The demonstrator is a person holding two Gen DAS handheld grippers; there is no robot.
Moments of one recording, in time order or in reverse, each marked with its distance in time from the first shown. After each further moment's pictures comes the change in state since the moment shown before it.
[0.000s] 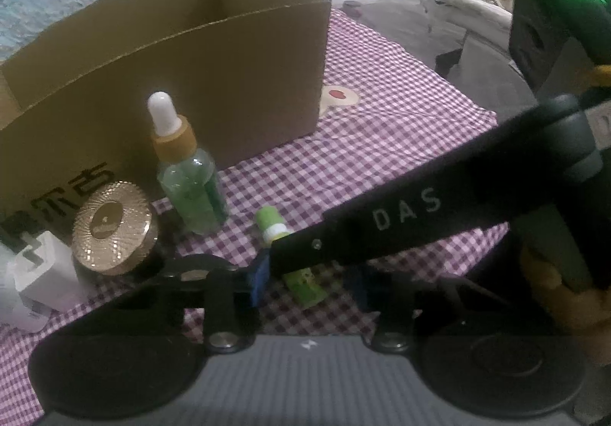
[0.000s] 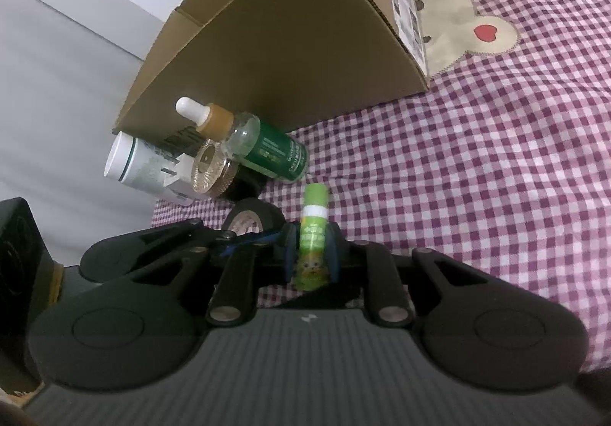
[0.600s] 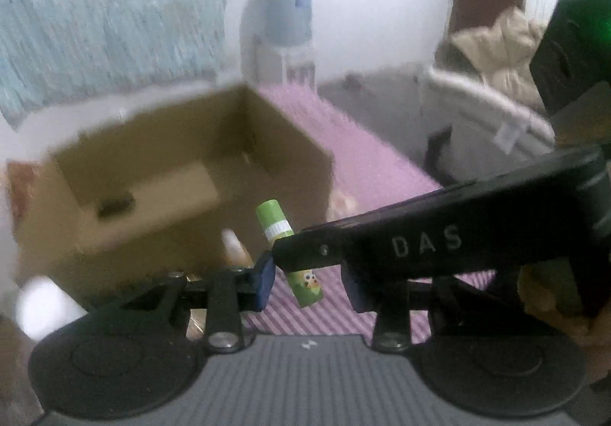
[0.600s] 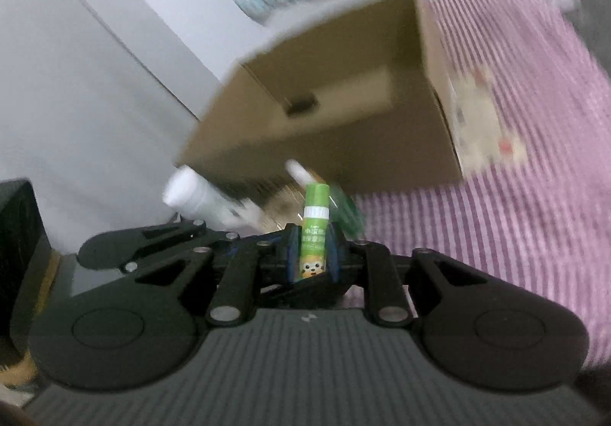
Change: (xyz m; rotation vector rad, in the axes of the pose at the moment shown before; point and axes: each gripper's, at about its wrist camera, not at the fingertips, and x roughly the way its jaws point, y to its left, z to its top) left arm -0.102 0.008 0.026 0.012 -0.251 0.031; right arm -0.071 0.088 0.006 -0.229 -0.237 -0.022
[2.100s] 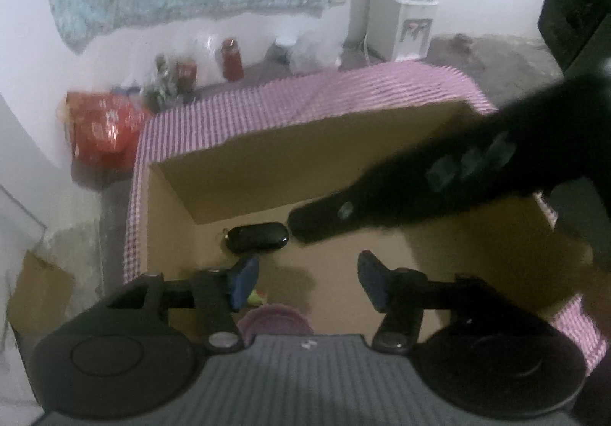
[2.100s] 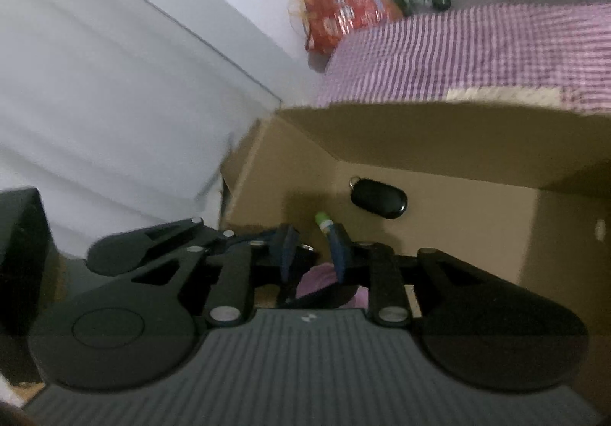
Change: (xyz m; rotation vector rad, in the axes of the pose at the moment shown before) left arm 0.076 0.177 0.083 -0.171 0.254 0.189; right arm 0.205 0.004 0.200 0.035 0.326 0.206
